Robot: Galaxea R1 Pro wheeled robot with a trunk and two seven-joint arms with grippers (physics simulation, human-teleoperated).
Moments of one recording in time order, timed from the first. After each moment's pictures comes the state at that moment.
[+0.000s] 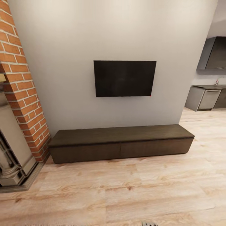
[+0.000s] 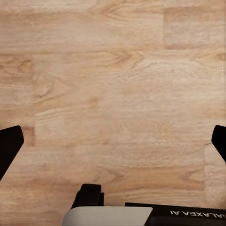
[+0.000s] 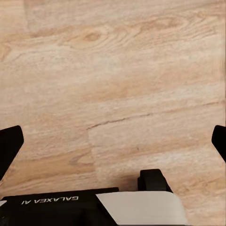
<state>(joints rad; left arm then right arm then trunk) -0.17 -0.09 0.01 -0.56 0.01 0.23 0.13 -0.29 0.16 0.00 -0.41 -0.05 0.28 -0.21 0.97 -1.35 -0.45</state>
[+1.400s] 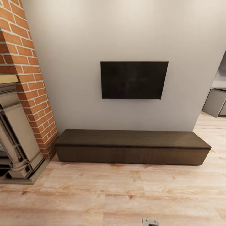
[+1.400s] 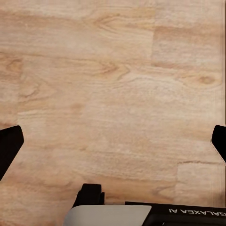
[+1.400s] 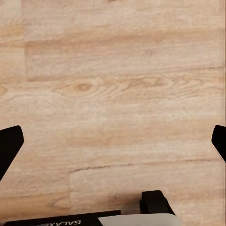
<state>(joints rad) -0.17 -0.09 0.01 -0.56 0.01 0.23 0.12 -0.29 0.16 0.00 -0.41 -0.05 0.18 -0.21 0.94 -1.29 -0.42</state>
